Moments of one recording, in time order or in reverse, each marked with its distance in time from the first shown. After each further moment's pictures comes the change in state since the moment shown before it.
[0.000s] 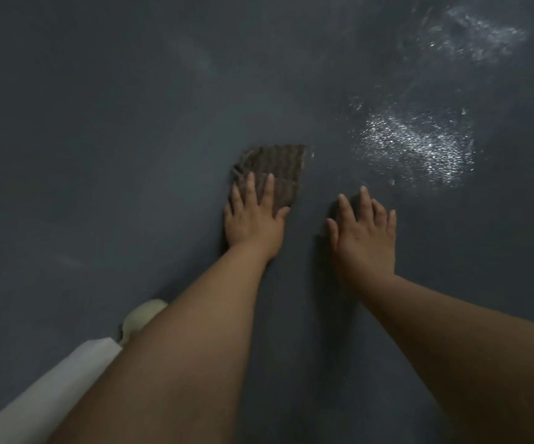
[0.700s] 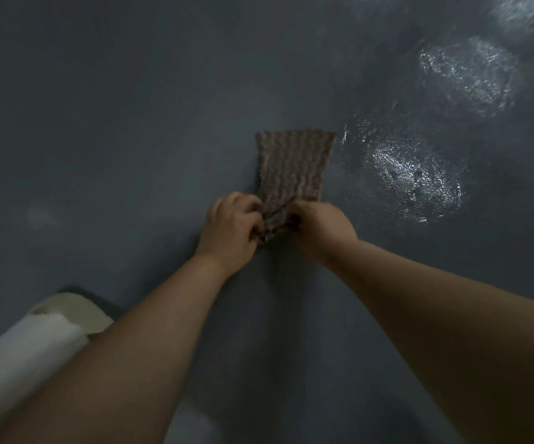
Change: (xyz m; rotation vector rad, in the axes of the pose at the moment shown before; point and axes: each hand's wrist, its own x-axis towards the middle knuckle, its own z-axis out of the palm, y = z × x) left_hand -0.066 -0.091 0.007 -0.230 0.310 0.378; right_hand -0.011 -0.069 0.006 0.065 -0.110 -0.441
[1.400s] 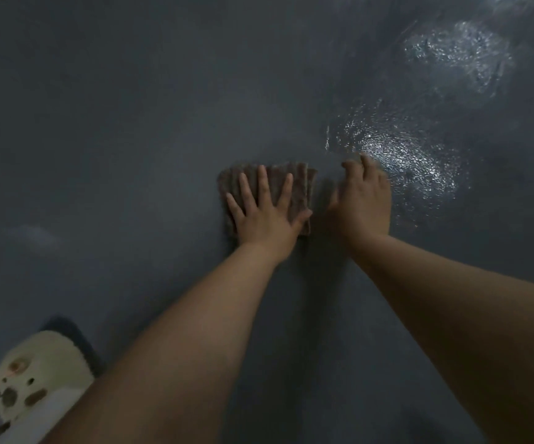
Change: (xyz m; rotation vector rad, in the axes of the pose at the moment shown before) left_hand 0.074 0.062 0.043 0.144 -0.293 -0.316; right_hand 0.025 0.053 -0.023 0.045 0.352 0.426
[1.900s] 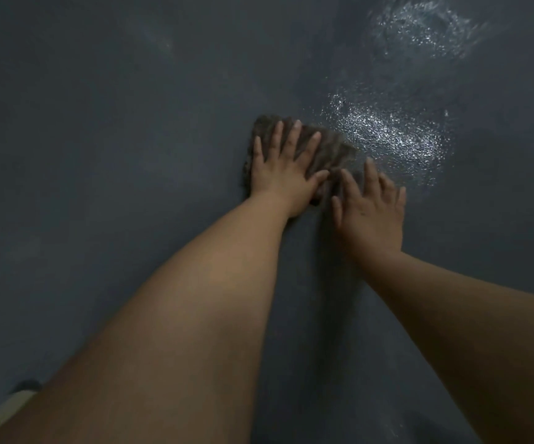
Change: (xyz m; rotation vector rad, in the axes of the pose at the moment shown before) left_hand 0.096 0.071 -0.028 0.232 -0.002 0.301; right_hand 0.015 0.049 -0.013 -0.187 -0.086 0.070
